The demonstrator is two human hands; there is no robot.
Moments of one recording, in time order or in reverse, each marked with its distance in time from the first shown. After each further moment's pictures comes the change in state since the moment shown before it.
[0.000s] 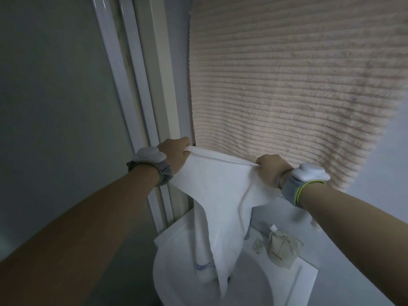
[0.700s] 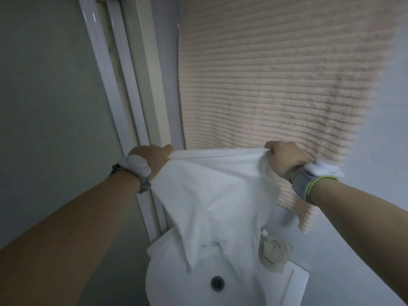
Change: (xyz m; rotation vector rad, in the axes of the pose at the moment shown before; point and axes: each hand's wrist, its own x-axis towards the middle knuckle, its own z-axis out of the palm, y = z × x) left_hand -0.005 -0.009 -0.025 0.456 -0.163 0.046; right_hand -0.021 0.033 -0.057 0.074 0.340 0.043
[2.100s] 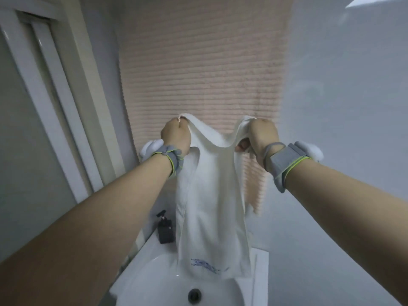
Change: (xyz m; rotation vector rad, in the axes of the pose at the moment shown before) left_hand 0.029 0.126 -0.103 -1.293 0.400 -0.126; right_hand -0.076 -0.057 -0.107 0.992 0.316 0.538
